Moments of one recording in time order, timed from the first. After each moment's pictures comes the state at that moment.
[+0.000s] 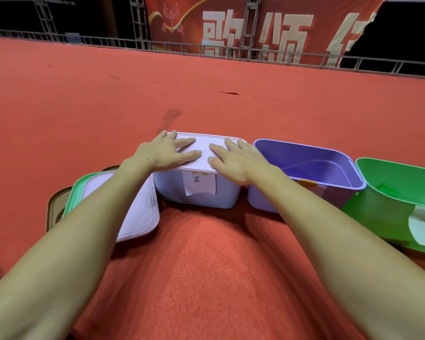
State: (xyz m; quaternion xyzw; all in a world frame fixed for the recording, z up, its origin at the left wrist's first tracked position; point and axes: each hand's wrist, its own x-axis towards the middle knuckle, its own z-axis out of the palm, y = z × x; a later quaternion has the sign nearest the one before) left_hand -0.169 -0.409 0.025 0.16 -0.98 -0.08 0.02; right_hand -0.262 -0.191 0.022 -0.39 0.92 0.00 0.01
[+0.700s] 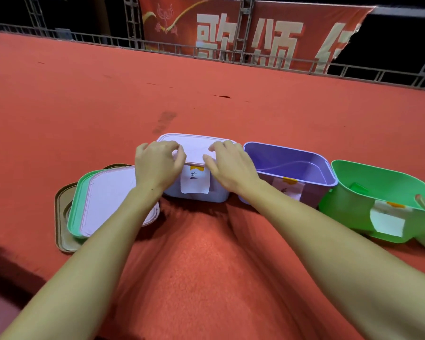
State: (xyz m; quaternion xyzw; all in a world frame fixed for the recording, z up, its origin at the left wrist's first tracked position) left_hand -0.110 -0.349 0.008 0.18 -0.89 -0.07 0.41; right_hand -0.201 -0.174 0.030 -0.37 0.91 -0.16 -0.13
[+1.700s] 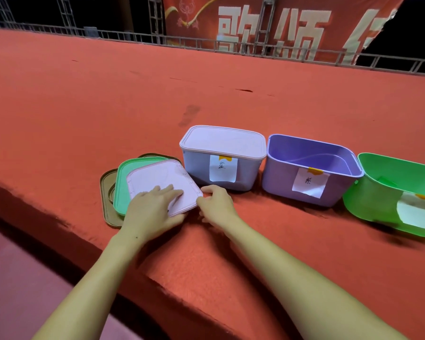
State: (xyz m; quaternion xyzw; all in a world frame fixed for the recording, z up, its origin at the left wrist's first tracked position) left_hand 0.043 -0.366 -0.056 0.14 -0.98 -0.04 0.15; right_hand -0.077 -0.215 -0.050 -0.21 0.83 -0.48 0.18
